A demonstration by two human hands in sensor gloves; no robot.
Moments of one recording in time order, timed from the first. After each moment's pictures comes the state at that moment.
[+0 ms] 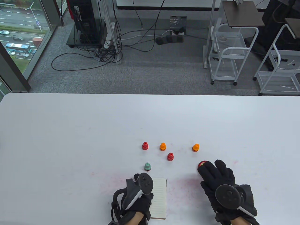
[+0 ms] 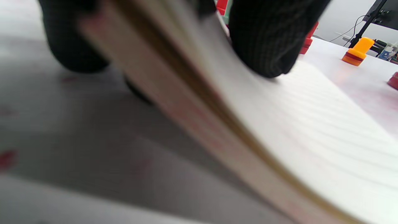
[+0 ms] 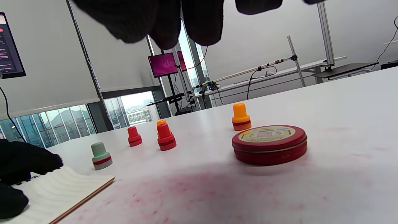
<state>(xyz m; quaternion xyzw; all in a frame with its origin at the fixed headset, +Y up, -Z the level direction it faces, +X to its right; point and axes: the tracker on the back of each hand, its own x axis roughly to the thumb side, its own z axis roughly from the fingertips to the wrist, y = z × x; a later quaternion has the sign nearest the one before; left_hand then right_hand) -0.083 -0.742 -0.225 -0.19 0.02 0.11 0.97 0.216 -0.687 -0.203 0.16 -0.07 0.97 0.17</state>
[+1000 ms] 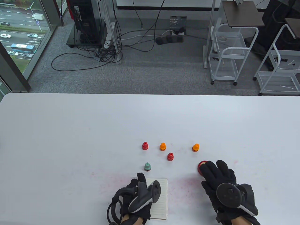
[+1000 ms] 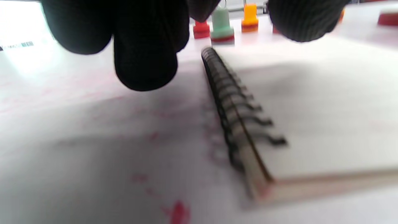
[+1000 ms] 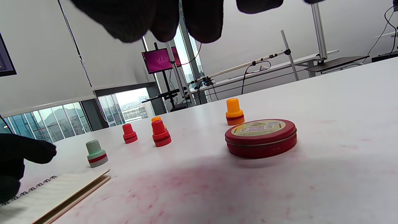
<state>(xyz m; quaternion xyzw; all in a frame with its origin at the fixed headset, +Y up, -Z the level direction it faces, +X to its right) -0.076 -0.719 -0.213 -0.14 -0.05 -0.05 0.99 0.218 -0.685 -0.204 0.14 -0.06 0.97 0.17</state>
